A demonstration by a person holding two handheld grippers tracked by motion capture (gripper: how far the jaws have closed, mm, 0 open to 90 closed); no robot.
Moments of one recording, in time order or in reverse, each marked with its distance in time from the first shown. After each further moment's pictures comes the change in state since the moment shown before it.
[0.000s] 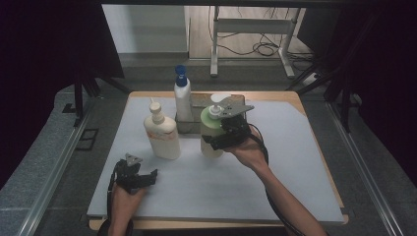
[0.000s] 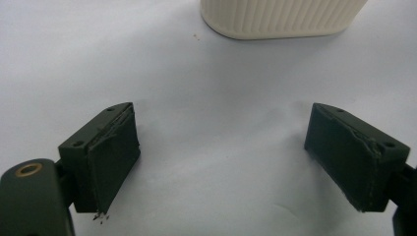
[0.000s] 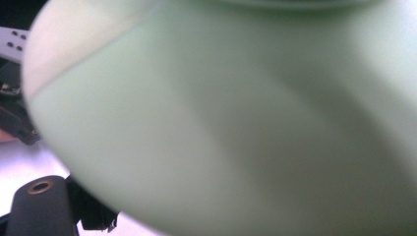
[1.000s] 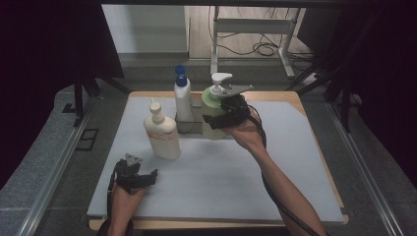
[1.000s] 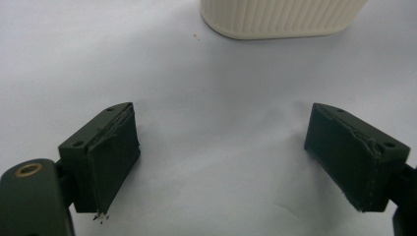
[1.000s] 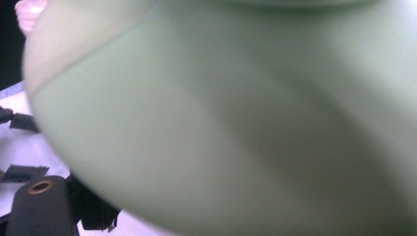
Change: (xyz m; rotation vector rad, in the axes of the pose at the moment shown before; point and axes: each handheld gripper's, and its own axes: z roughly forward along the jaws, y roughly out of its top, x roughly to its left) left arm 0.000 0.000 0.000 0.000 0.000 -0.001; right arm -0.028 0.038 0.006 -0.022 -0.096 0.030
